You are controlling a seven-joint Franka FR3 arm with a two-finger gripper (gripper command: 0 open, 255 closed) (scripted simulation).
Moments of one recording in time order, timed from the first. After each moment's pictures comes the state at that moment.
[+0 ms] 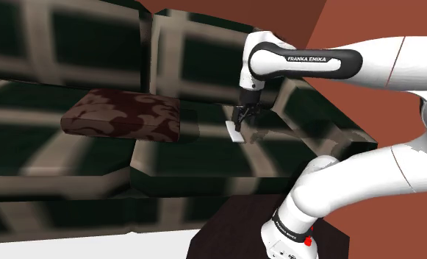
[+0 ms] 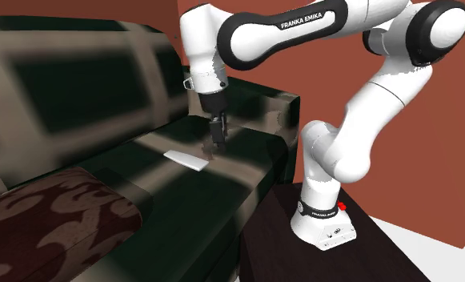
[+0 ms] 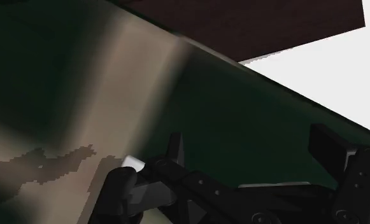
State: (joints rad) arm -0.07 -0.64 -0.07 -2.46 -0.07 1.66 0.08
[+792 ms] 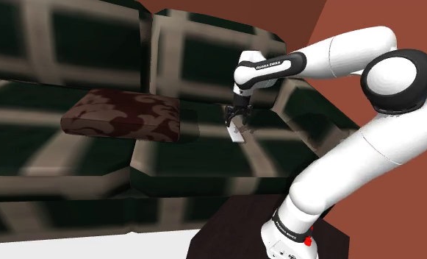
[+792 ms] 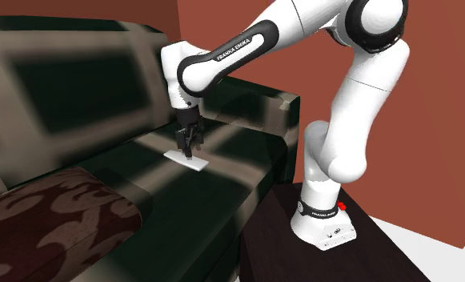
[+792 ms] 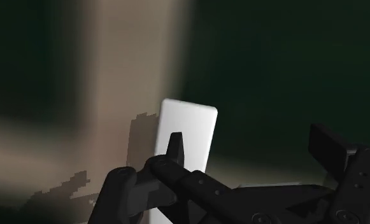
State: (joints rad) arm -0.18 -0.28 -0.19 -2.36 -0.09 2.00 0.15
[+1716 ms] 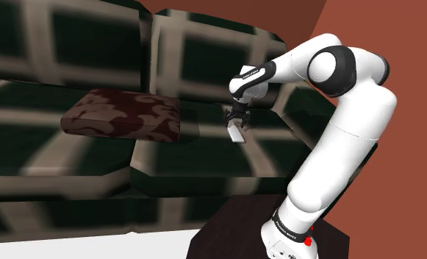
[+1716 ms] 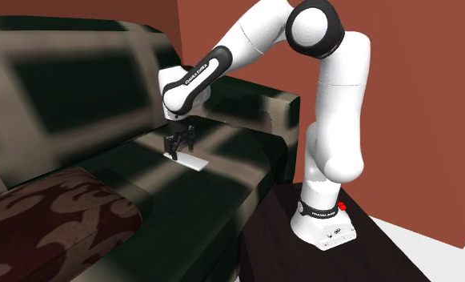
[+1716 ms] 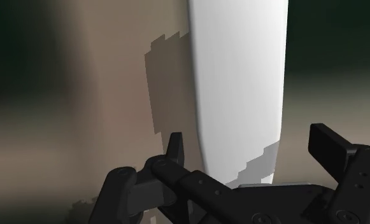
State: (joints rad) arm -0.26 0.06 -0.29 -2.21 0.01 2.24 0.17
